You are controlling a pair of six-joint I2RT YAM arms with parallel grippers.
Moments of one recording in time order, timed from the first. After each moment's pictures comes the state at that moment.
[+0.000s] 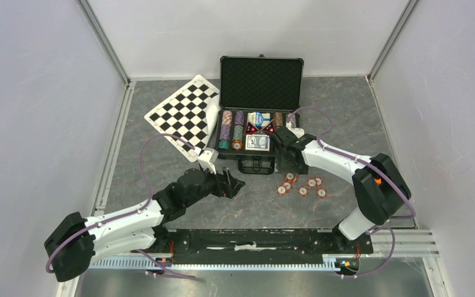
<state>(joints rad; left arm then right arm) -0.91 0.93 0.31 0.26 -0.10 -0.63 0.64 1.59 1.00 -0.70 0.33 0.70</state>
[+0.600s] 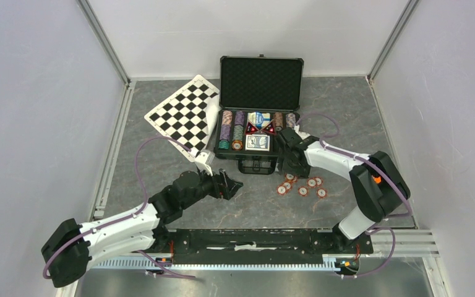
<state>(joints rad) -0.90 0.84 0.27 0.25 -0.09 -0.63 0.58 1.60 0.92 -0.62 0.24 0.80</state>
